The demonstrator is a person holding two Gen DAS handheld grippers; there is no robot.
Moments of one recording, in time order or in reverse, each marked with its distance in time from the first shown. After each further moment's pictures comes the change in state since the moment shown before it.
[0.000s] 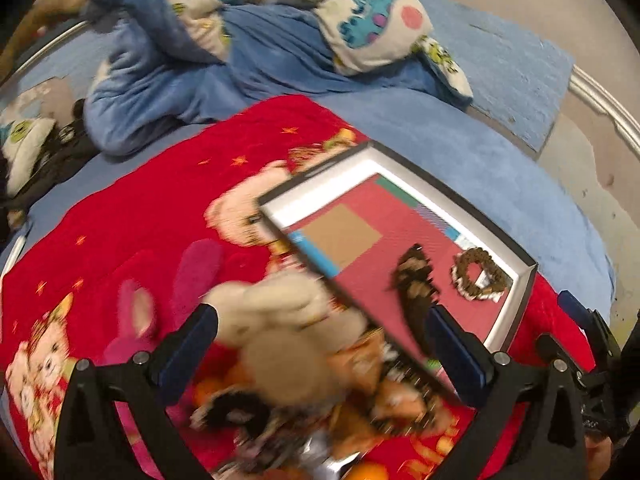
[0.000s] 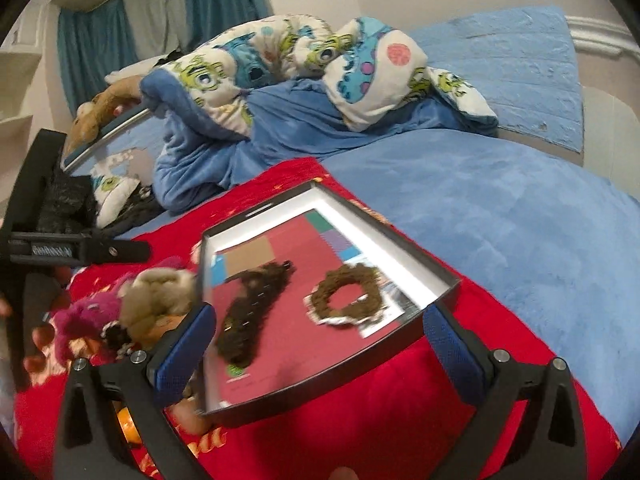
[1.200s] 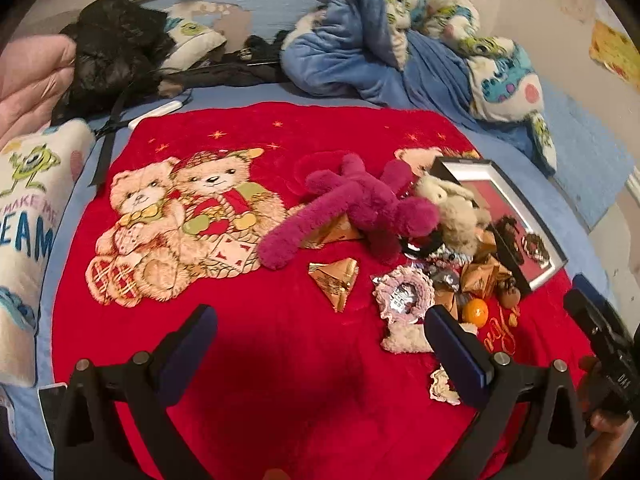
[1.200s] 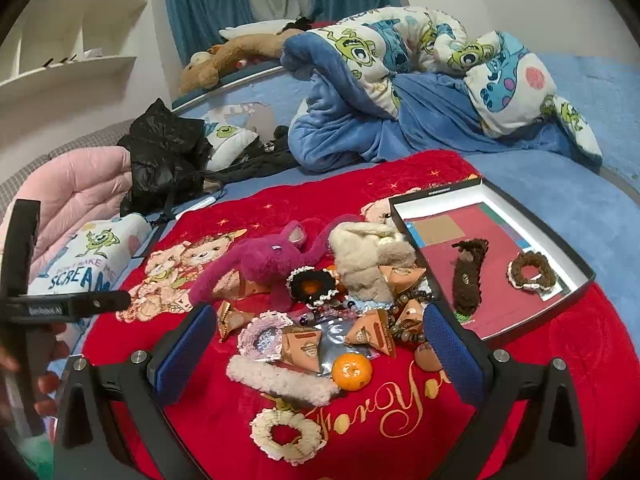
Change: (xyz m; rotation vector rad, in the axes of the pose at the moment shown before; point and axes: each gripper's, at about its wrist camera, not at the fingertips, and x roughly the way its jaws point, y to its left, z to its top) left arm -0.170 0.122 -0.204 -0.390 -0.052 0.213; right arm -0.070 0.170 -0.032 -0.197 0.083 0.293
